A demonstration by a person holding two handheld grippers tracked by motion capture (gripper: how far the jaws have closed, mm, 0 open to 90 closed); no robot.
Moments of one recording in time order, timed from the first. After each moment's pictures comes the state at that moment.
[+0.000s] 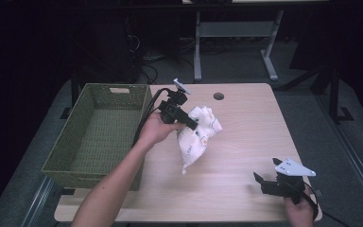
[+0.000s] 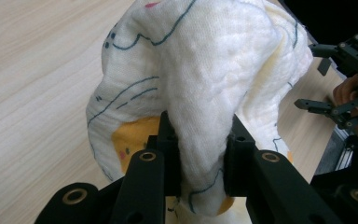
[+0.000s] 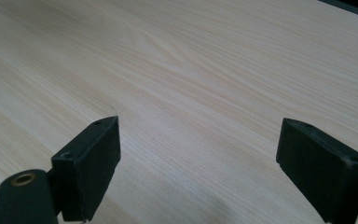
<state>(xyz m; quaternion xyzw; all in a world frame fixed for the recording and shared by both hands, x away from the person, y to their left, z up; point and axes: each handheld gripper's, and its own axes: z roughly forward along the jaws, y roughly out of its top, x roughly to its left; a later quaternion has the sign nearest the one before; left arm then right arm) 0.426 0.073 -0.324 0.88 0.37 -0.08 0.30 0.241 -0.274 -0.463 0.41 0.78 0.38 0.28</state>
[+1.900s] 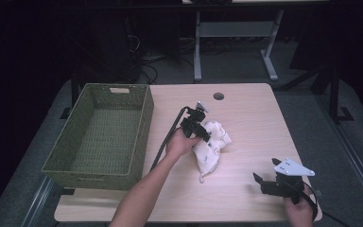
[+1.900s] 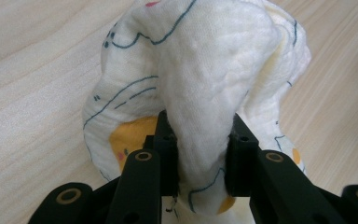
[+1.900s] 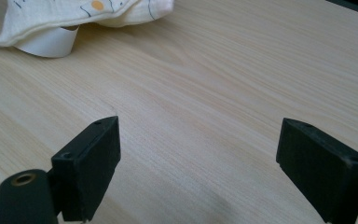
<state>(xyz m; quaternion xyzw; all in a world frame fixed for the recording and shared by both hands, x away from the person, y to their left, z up) 0.441 0.016 -0.420 0.87 0.41 -0.05 0.25 0.242 -0.273 -0.464 0.41 0.78 0.38 0.27</state>
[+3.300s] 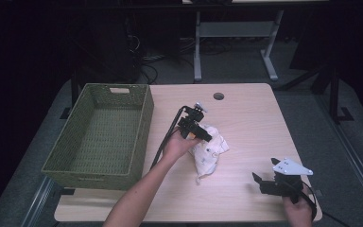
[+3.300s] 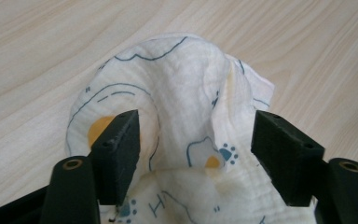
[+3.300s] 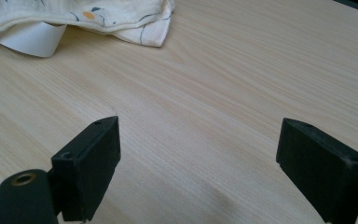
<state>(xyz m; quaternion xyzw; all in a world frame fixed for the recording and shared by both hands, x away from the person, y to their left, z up) 0.425 0.025 -0.403 0.88 0.39 0.01 0.27 0.244 -0.271 -0.465 0.41 0.78 0.38 0.27</state>
